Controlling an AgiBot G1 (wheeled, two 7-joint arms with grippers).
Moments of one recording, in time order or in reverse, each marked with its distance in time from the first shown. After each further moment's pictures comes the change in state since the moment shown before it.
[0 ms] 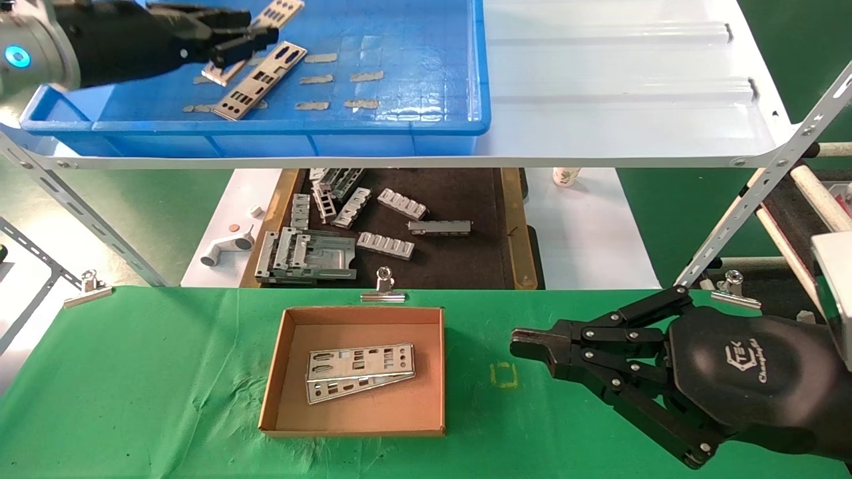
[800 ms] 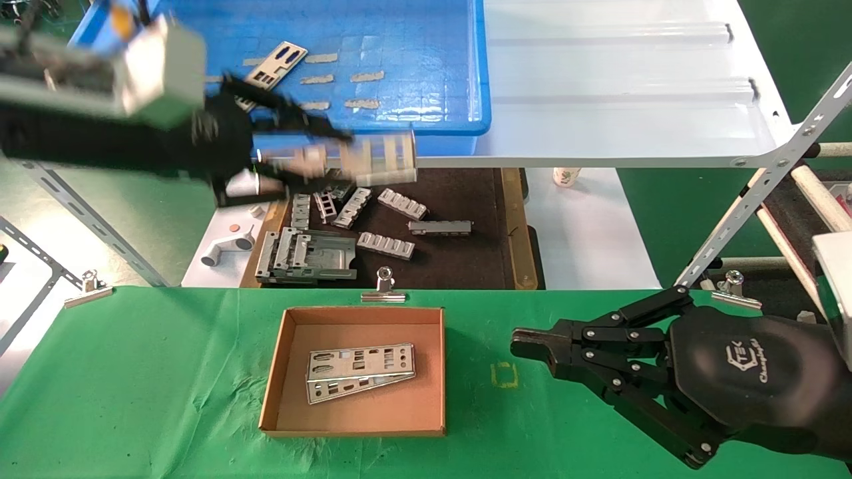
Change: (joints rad) left arm 0.079 -0.165 0.165 -0.434 -0.104 0.573 0.214; right arm 0.000 0.000 0.000 0.000 0.000 0.000 0.000
